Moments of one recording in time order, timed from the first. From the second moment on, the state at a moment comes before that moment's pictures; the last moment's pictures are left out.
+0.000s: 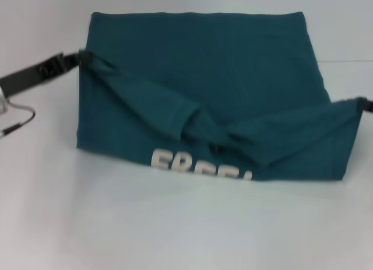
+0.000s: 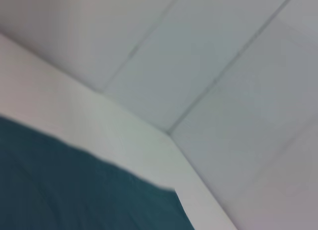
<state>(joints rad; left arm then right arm) -0.70 -2.05 0.18 0.59 2.09 1.34 -1.89 0.59 1.93 -0.13 -0.53 -2.29 -1.40 1.80</state>
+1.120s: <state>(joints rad) -0.87 -2.11 0.18 0.32 1.62 0.73 -1.33 0.89 1.99 -0.43 -0.38 -2.25 -0.56 1.68</state>
